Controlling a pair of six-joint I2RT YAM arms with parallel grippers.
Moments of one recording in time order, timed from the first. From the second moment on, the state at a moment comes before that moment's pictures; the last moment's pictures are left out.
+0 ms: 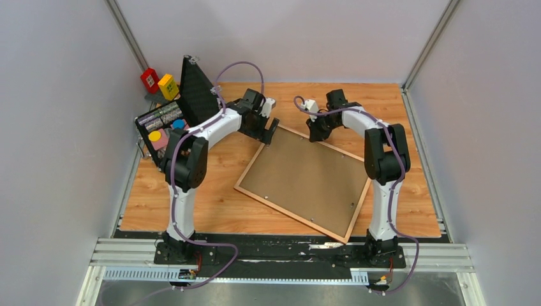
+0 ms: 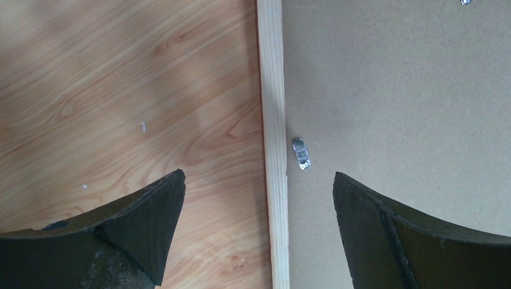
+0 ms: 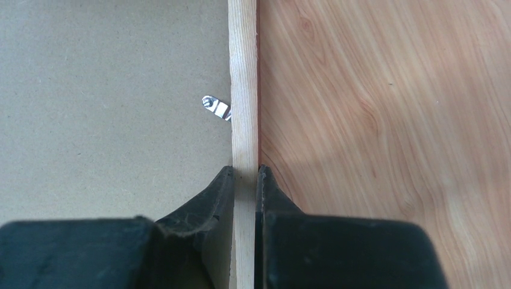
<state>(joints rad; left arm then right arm) -0.47 2.07 1.64 -0.59 0.12 0.01 0.22 2.15 1.60 -0.58 -0.56 -0.71</state>
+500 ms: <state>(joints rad) -0.52 2.13 1.69 -0.61 0.08 0.00 0.24 2.14 1.58 -0.54 -0.55 -0.65</state>
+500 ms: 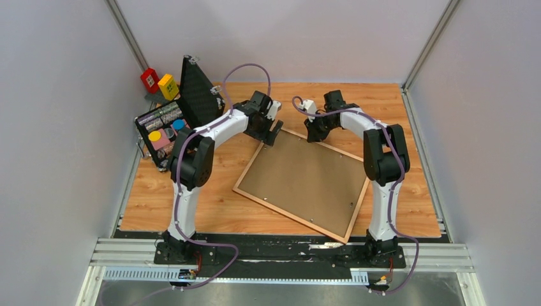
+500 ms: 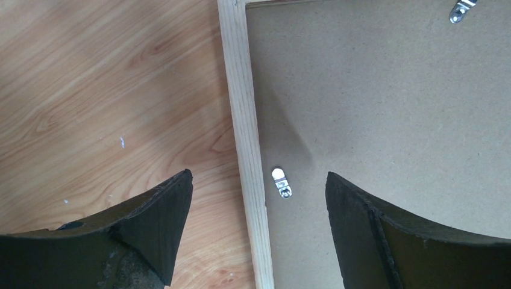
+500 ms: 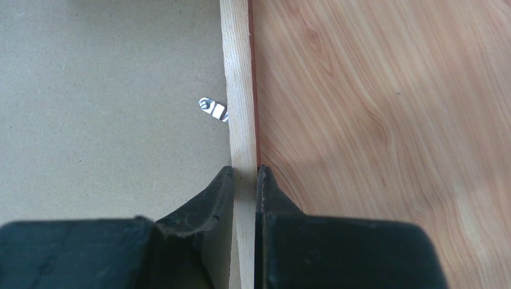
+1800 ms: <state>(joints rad) -0.53 2.16 1.67 -0.59 0.05 0.01 0.24 2.13 1.57 -0.52 -0.54 -0.63</state>
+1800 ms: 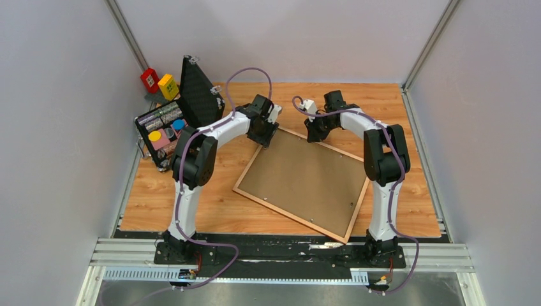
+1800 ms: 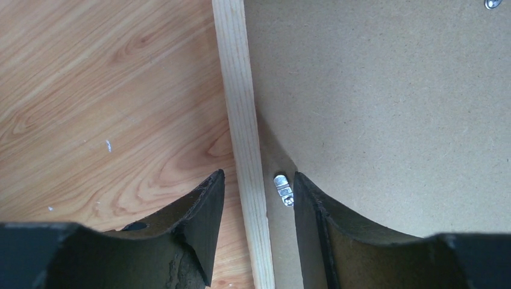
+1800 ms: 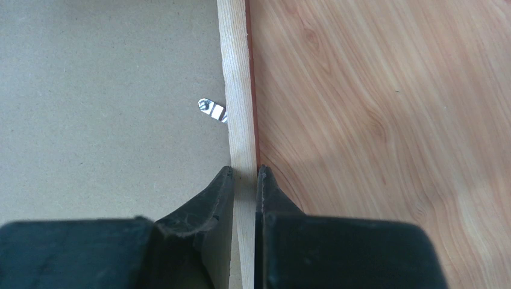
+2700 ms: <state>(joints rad) -0.53 2.15 1.65 -0.56 0.06 0.01 0.24 2.13 1.57 -0.52 -0.54 -0.63</state>
